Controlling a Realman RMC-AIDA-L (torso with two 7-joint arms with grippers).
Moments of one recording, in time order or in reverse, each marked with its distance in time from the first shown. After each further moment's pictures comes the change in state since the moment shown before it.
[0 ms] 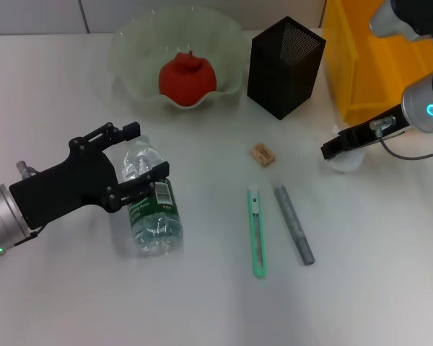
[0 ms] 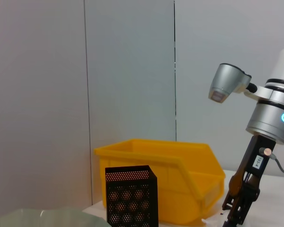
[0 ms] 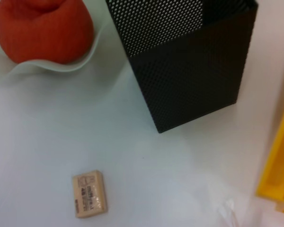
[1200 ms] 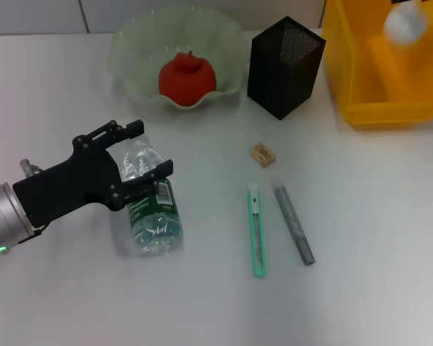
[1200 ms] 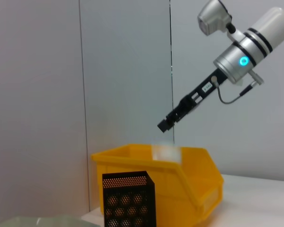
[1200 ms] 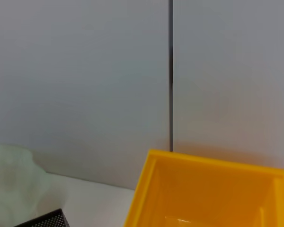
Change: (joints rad) left arm -0.011 0.000 -0.004 -0.018 -0.003 0.006 0.022; right arm 0.044 -0.075 0.332 -0.148 0.023 0.132 -0.193
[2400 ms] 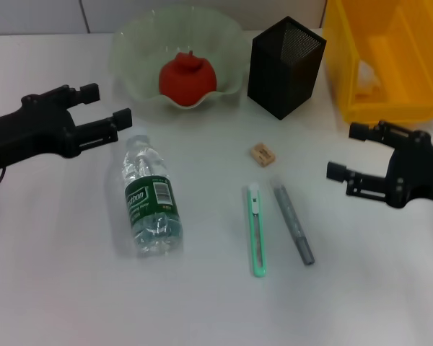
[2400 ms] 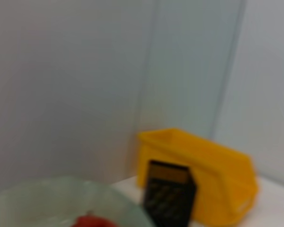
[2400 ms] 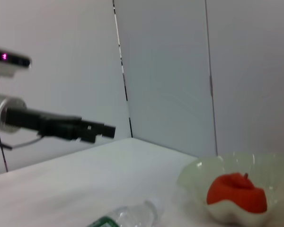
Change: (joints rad) left arm 0.287 -0.005 0.458 0.824 -0.142 -0.221 -0.905; right arm -0.579 0.080 -0.170 0.217 1.066 -0.341 -1.285
